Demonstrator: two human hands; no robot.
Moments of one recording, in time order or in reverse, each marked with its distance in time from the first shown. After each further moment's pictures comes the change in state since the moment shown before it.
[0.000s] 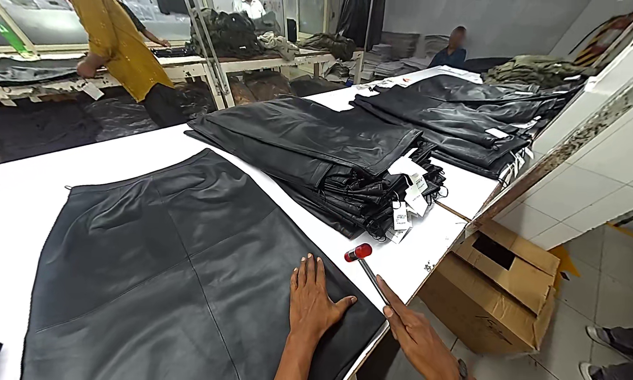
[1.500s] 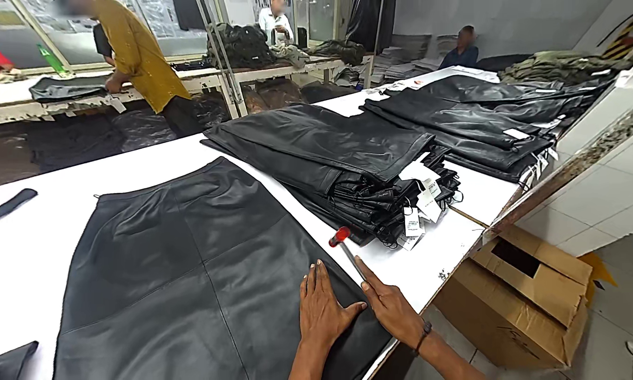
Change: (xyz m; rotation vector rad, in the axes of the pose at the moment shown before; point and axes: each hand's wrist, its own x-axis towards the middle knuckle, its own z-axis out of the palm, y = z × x) left_hand 0.001 0.000 0.003 -0.094 0.163 -0.046; right_hand 0.082 -0.018 0.021 -0.048 -0.169 0.063
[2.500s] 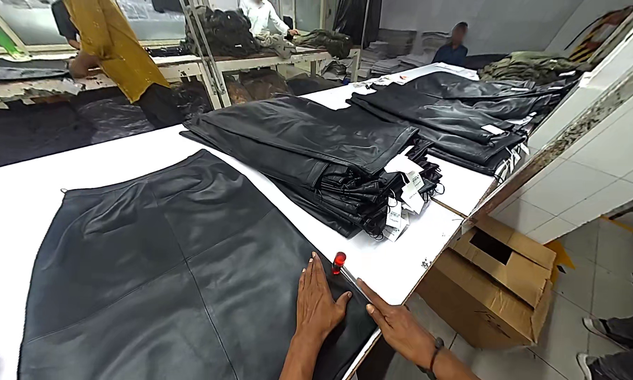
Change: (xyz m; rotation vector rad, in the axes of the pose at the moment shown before) left_hand -0.008 0.008 0.006 -0.195 -0.039 0.090; right_hand -0.067 0.018 -0.005 -0.004 -0.058 0.045
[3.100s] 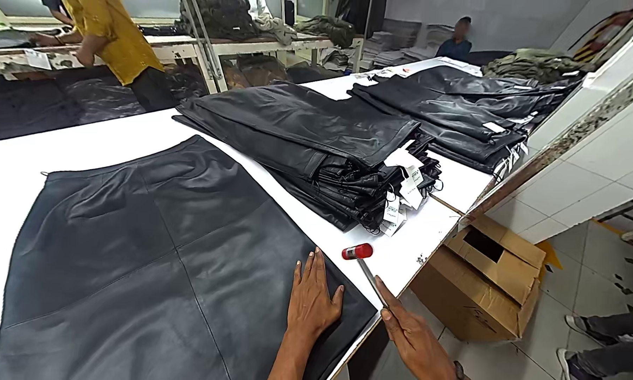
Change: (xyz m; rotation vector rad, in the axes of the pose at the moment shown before) left_hand -0.002 0.000 0.004 0.159 -0.008 0.096; right_hand -0.032 0.008 -0.001 0.086 0.233 -0.135
